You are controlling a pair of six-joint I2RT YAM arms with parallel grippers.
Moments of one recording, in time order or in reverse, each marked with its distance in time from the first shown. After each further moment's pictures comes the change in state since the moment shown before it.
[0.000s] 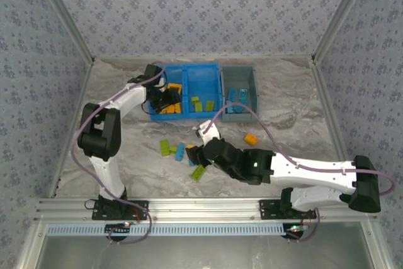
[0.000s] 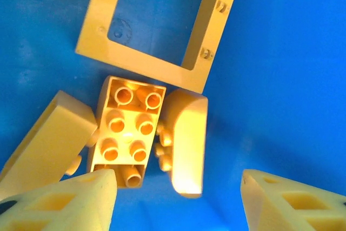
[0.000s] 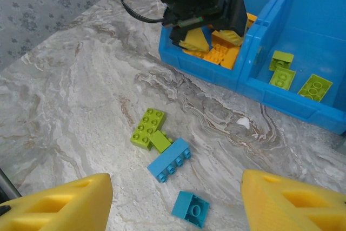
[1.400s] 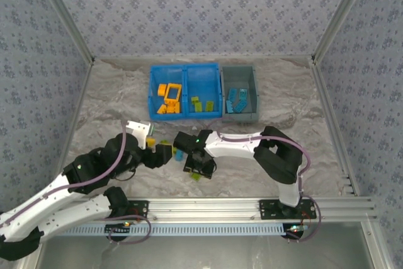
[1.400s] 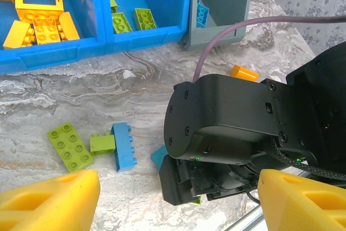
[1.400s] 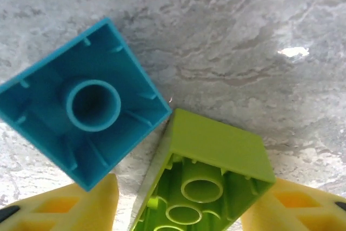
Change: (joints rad) left arm -0.703 -1.271 -0.573 -0.168 -0.500 0.013; right arm -0.200 0.713 0.315 -0.485 -0.661 0.924
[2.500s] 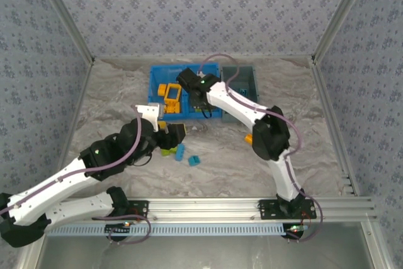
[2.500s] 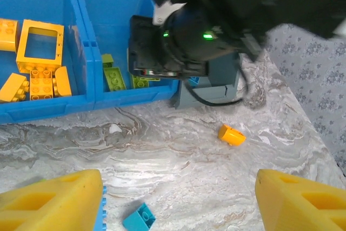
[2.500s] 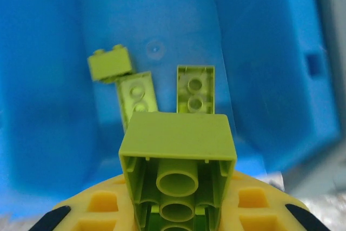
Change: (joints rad) left arm -0.029 0.217 0.139 0.180 -0.147 -0.083; right arm -0.353 0.302 0.785 -0.259 0.518 -0.584
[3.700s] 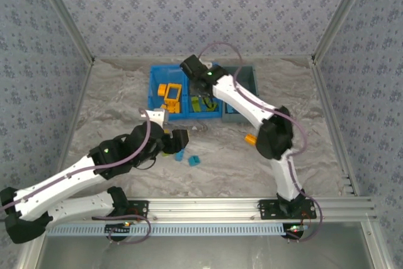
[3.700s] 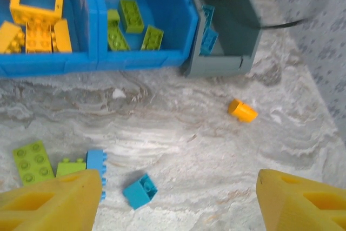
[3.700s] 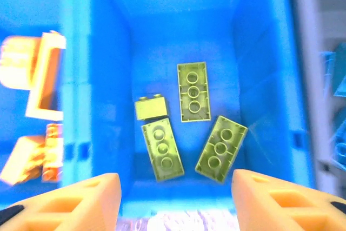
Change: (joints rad) left arm -0.019 0.068 -0.039 -0.058 0.037 -0.107; right arm -0.006 -0.167 -0.030 0.097 -0.016 -0.140
